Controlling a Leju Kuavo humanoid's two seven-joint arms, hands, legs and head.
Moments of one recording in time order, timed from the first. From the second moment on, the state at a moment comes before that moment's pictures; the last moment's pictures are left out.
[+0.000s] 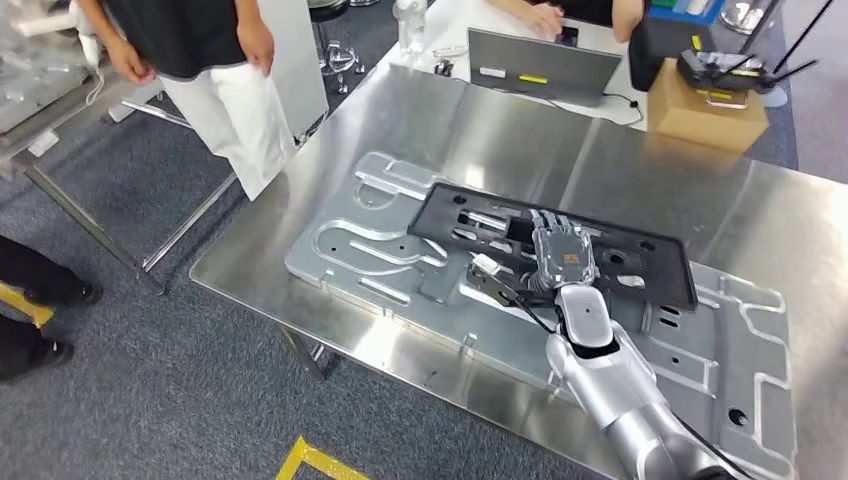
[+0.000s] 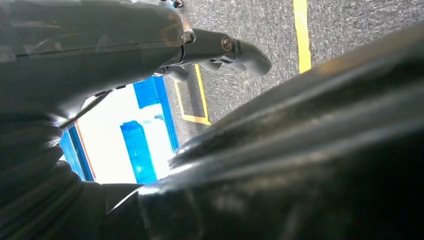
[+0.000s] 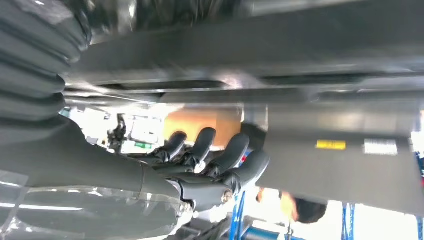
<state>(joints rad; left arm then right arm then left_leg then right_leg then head) -0.06 -0.08 -1.27 -0.09 0.83 0.17 0.26 -0.59 -0.09 0.43 -0.67 1.36 -0.31 0.04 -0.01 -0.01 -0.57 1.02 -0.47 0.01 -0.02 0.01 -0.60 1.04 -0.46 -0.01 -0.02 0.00</state>
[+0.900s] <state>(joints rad) -0.05 -0.07 -1.29 -0.09 0.92 0.15 0.23 -0.76 0.16 0.72 -0.92 1.38 -0.19 0.06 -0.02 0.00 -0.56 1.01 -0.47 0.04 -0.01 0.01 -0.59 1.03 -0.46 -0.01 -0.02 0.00</state>
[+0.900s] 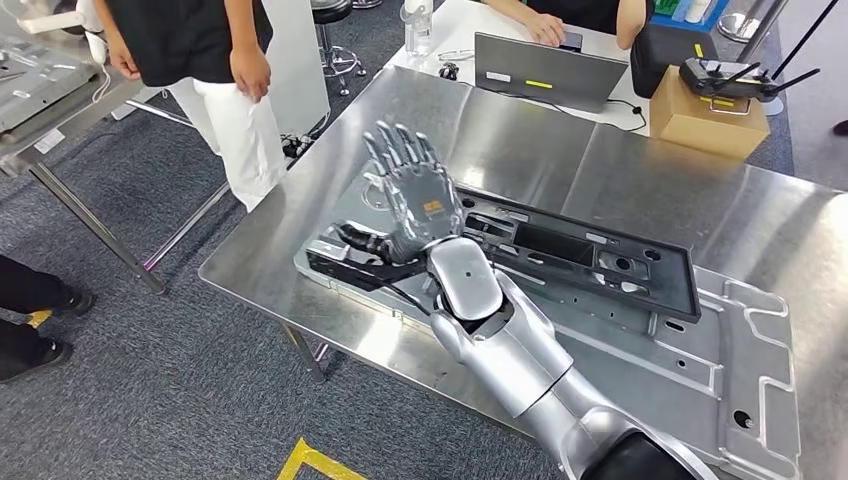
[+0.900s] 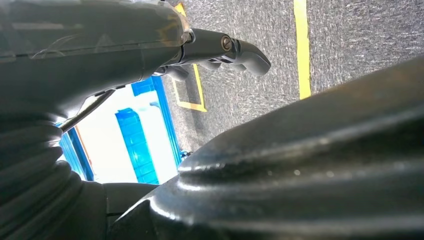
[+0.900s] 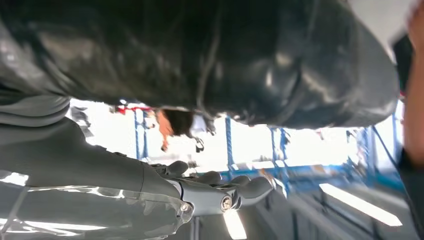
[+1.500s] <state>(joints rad) -0.05 -0.07 -1.29 -0.09 0.94 0.17 0.20 -0.61 -0.10 0.79 -1.43 1.45 -0.27 0.10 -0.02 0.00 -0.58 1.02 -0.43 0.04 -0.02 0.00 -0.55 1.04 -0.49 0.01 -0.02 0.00</state>
